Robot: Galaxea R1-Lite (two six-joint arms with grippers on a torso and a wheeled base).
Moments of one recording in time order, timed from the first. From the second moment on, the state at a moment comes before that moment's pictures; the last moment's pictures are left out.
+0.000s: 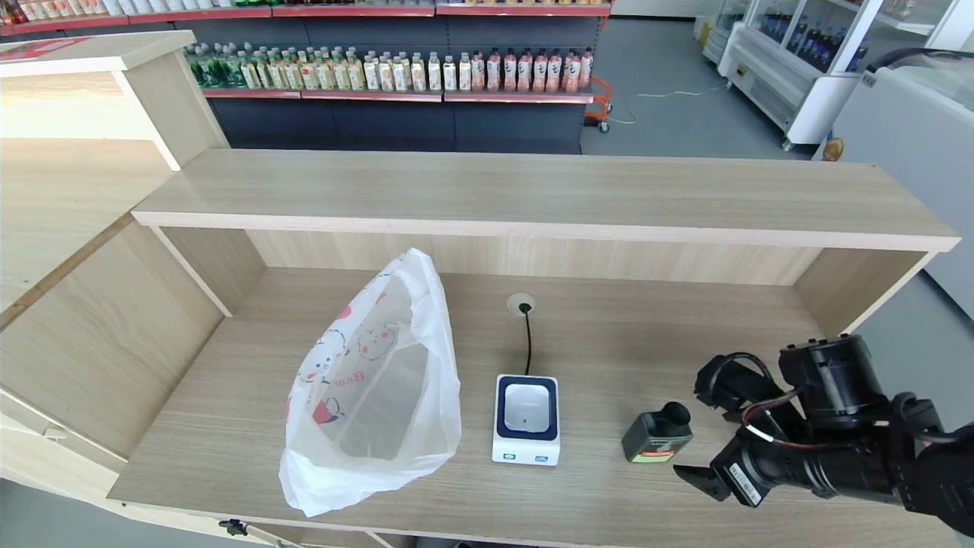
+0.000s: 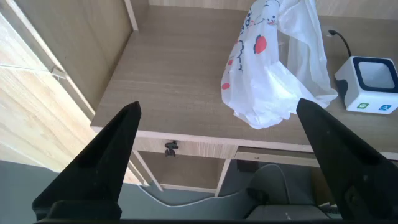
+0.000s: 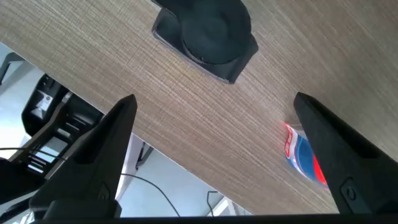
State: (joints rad) left arm 0.00 0.00 0.00 0.00 0.01 -0.01; right arm 0.31 1.70 -0.49 -0.45 0.00 -0.42
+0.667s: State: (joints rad) left arm 0.00 0.00 0.00 0.00 0.01 -0.01; right arm 0.36 1.94 -0.59 -0.58 0.03 -0.52
